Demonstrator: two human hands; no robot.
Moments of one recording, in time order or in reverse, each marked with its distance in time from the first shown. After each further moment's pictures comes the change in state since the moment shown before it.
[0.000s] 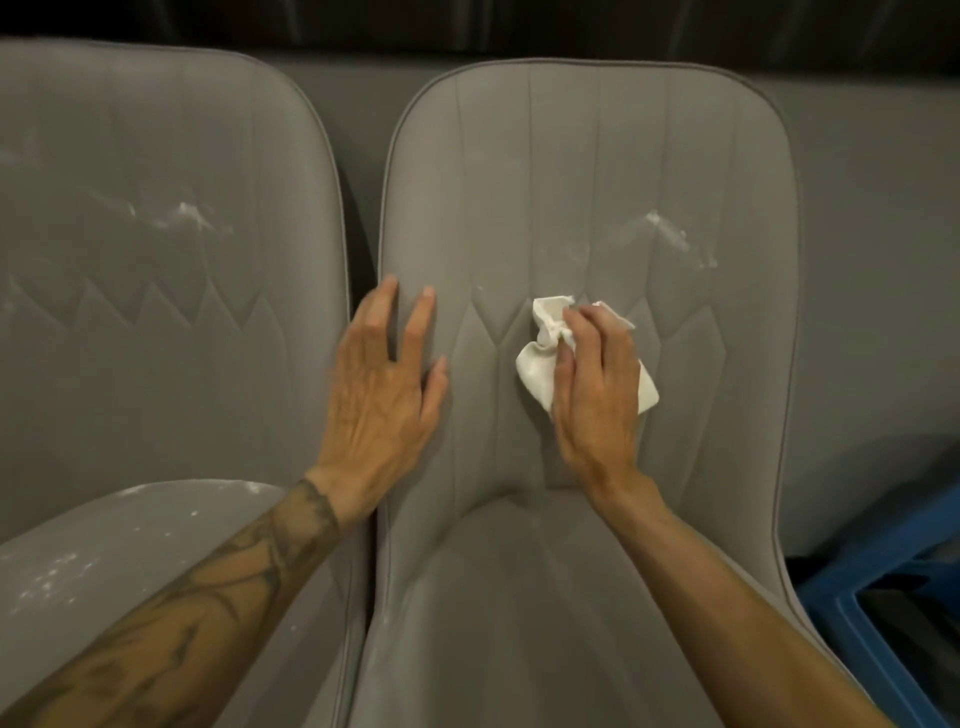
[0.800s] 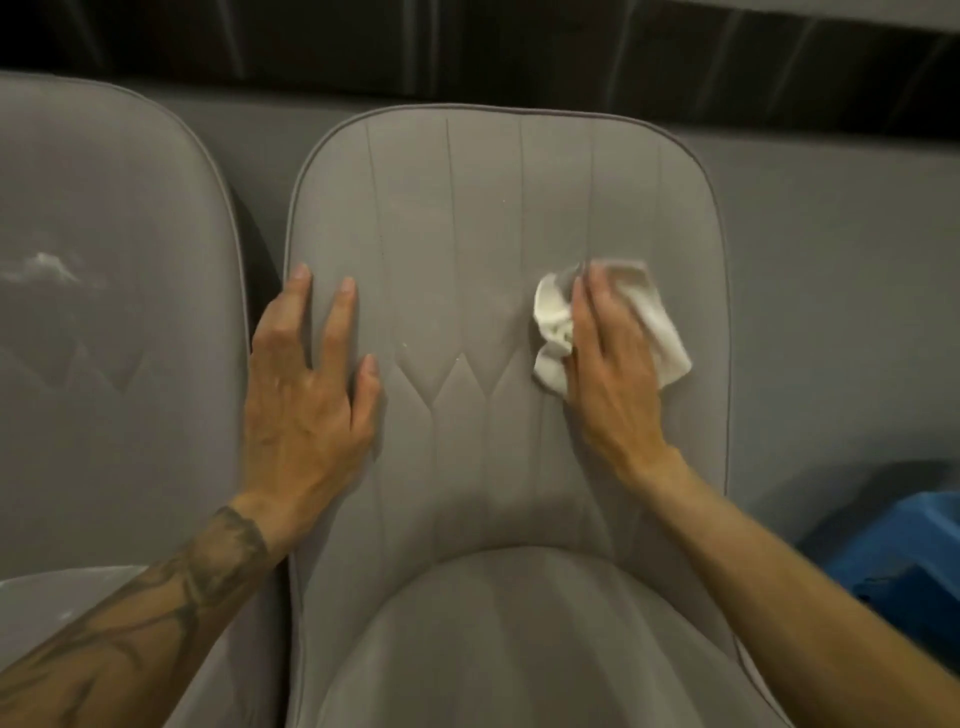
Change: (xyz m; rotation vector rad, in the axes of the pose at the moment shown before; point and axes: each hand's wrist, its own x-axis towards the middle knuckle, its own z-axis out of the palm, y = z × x) left_hand 0.051 -0.003 0.028 -0.006 0.224 0.040; right_hand 0.074 0.097 -0.018 -0.338 -0.022 -0.285
